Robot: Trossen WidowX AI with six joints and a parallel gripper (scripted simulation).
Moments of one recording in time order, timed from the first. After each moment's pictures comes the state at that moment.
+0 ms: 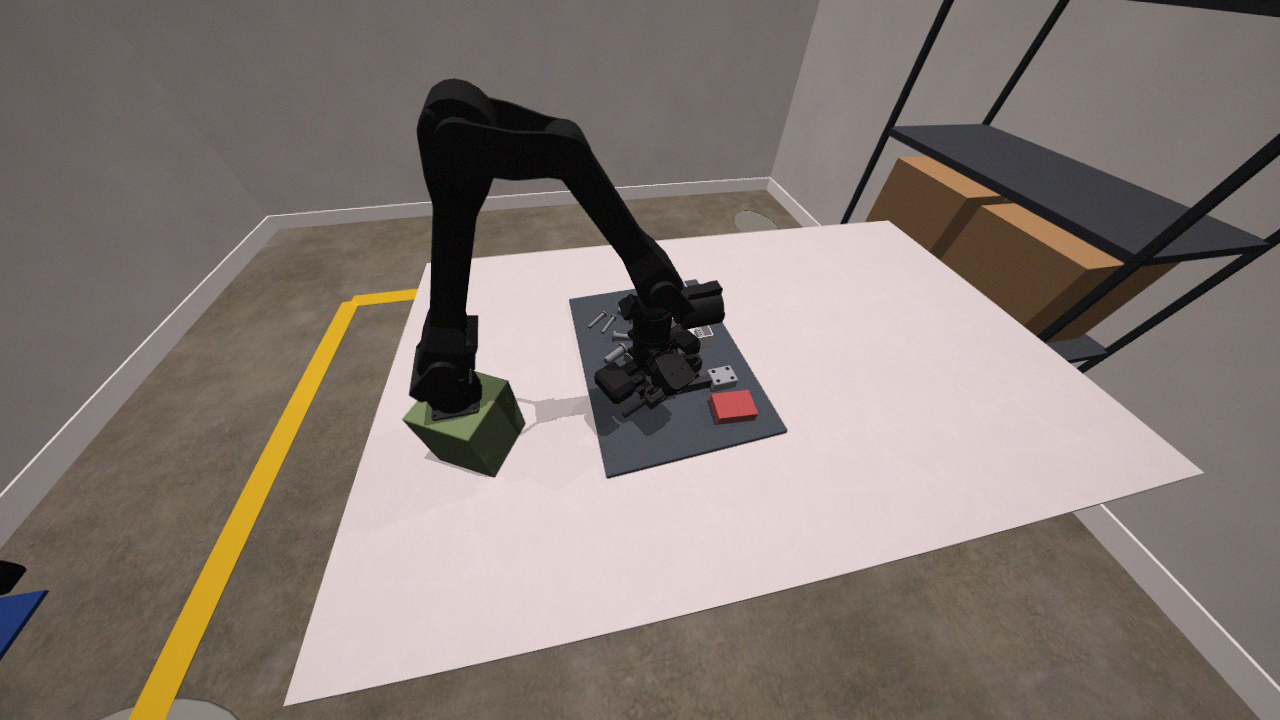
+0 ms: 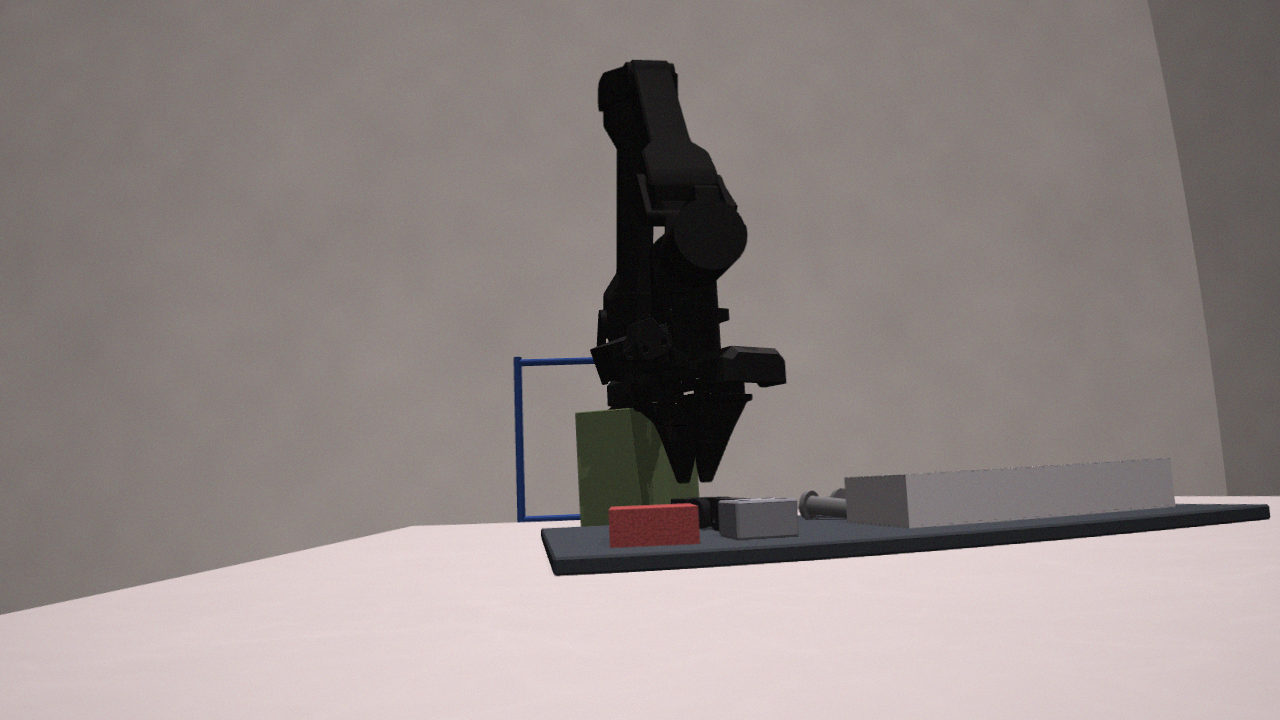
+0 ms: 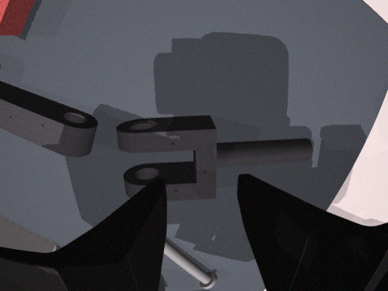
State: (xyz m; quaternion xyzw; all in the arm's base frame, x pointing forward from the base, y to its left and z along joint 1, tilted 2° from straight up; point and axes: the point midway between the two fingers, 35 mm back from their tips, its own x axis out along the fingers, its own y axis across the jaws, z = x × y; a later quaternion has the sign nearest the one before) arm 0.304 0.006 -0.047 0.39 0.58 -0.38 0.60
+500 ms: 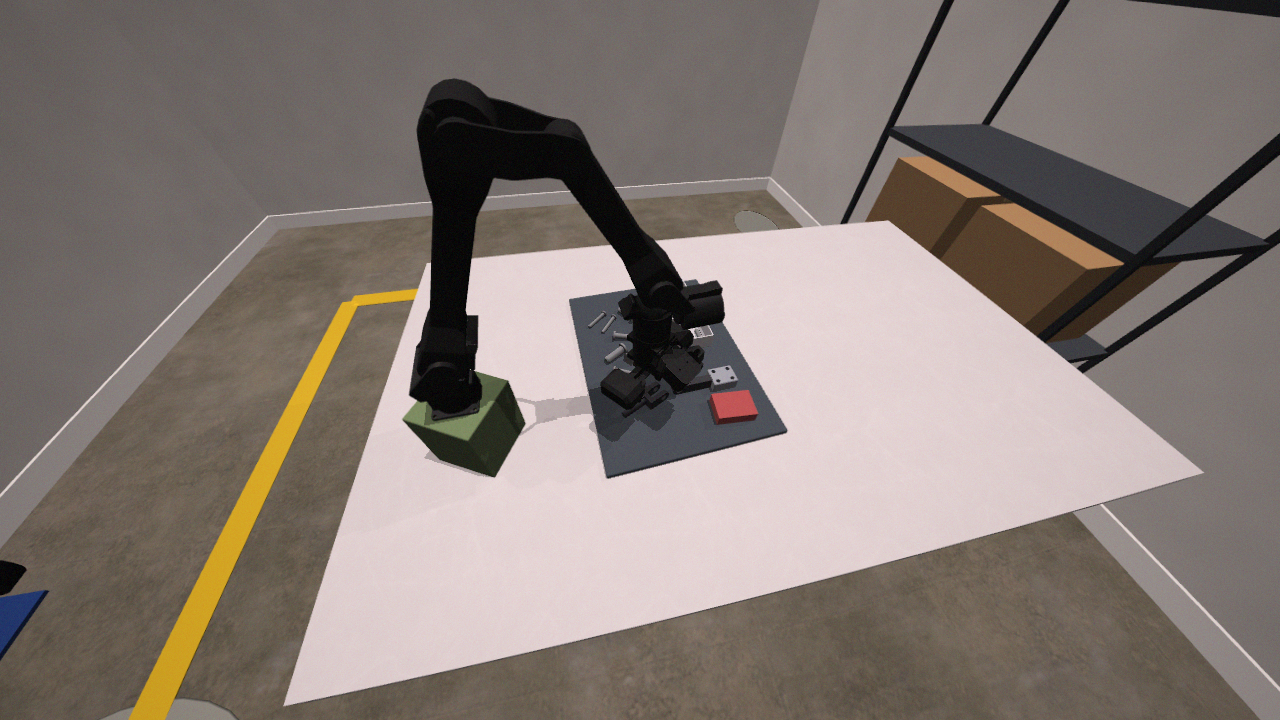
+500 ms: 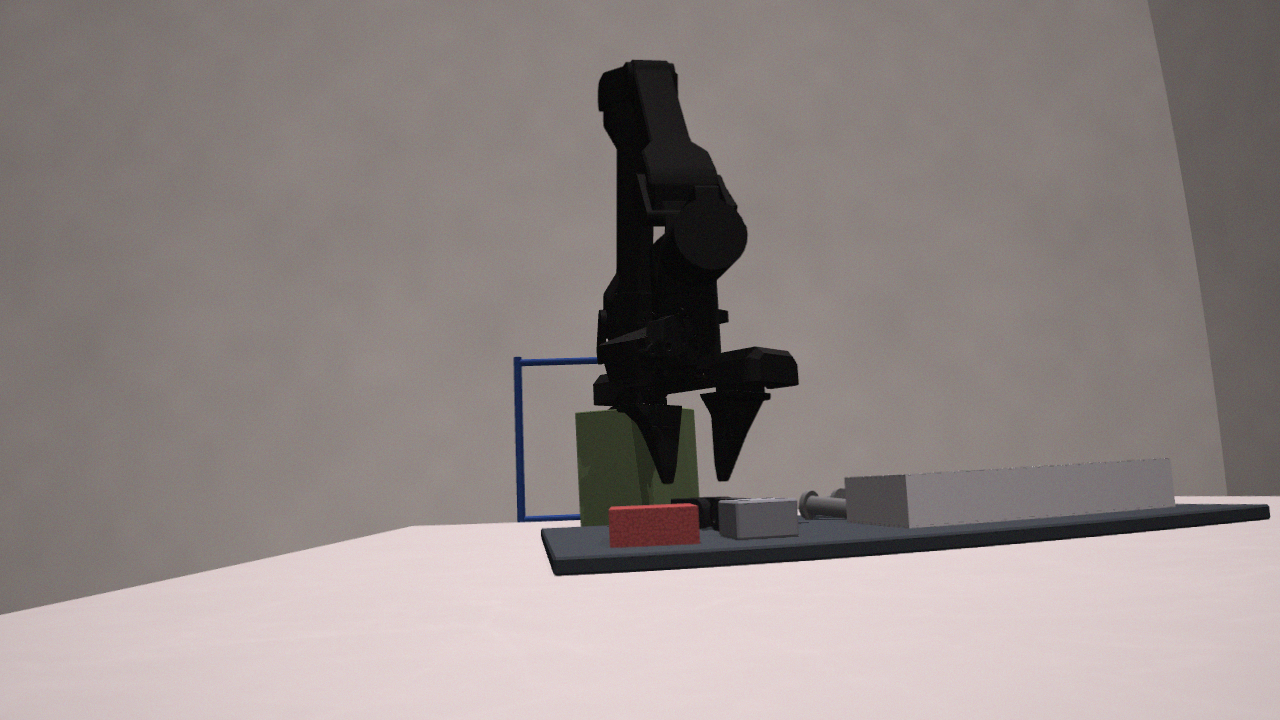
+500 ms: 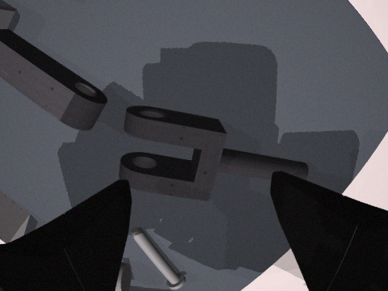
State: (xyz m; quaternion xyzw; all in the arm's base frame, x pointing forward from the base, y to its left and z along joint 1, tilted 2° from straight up) arm 0.304 0.006 -0.047 0.31 0.62 -0.31 0.64
